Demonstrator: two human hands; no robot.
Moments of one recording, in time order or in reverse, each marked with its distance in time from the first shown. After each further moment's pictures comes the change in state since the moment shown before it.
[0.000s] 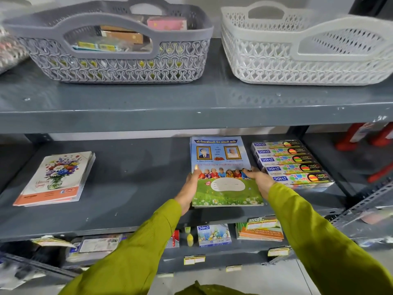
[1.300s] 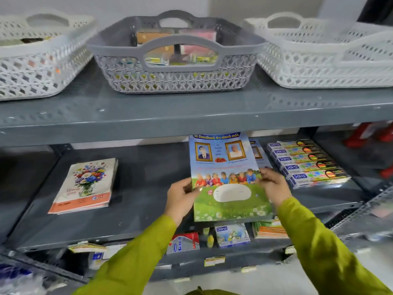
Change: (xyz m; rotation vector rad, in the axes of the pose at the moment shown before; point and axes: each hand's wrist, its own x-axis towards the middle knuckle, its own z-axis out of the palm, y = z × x) left_hand -0.087 0.018 -0.095 0.216 0.222 0.367; right_hand -0.079 0.007 0.073 -0.161 0.294 -0.378
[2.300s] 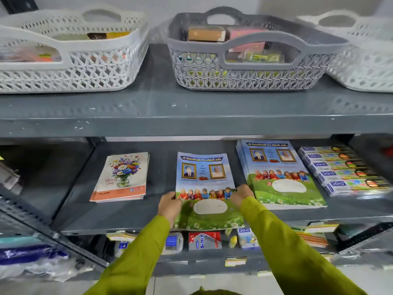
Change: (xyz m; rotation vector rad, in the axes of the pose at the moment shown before) left_hand 0.022 -0.087 -0.119 -0.047 0.147 -0.419; right_hand -0.005 0.025 0.181 -0.572 -0.280 0.314
